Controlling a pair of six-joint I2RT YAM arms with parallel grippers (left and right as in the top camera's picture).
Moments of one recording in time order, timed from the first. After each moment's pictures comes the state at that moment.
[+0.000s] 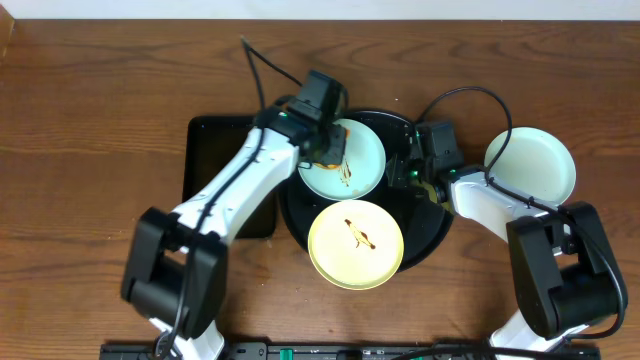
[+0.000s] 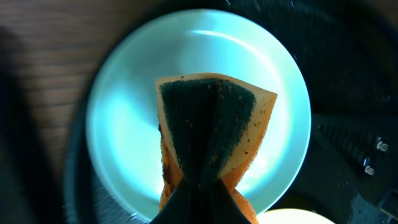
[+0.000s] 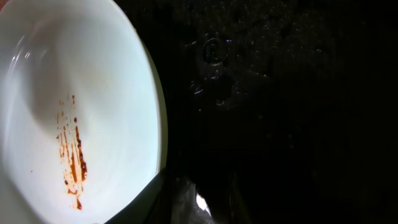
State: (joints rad) left arm -0.50 1.85 1.40 -0.70 0.08 -0.30; right arm 0.31 1.81 0.88 -0.06 -0.23 0.48
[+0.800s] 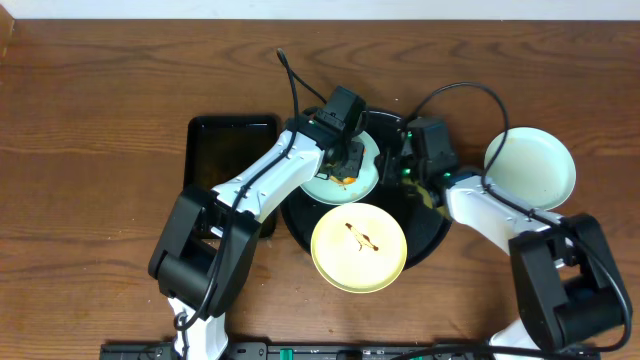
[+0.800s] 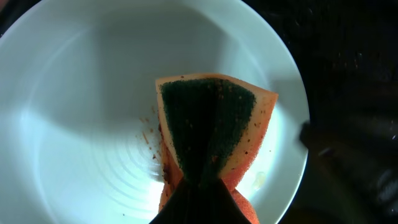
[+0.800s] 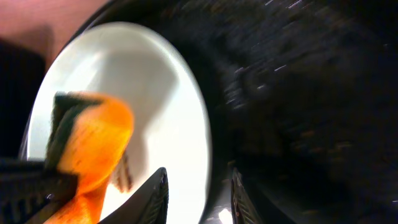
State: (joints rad) left arm -0.56 1.96 1.40 -0.65 0.10 -0.32; right arm 0.38 1.76 0.88 -0.02 -0.22 0.52
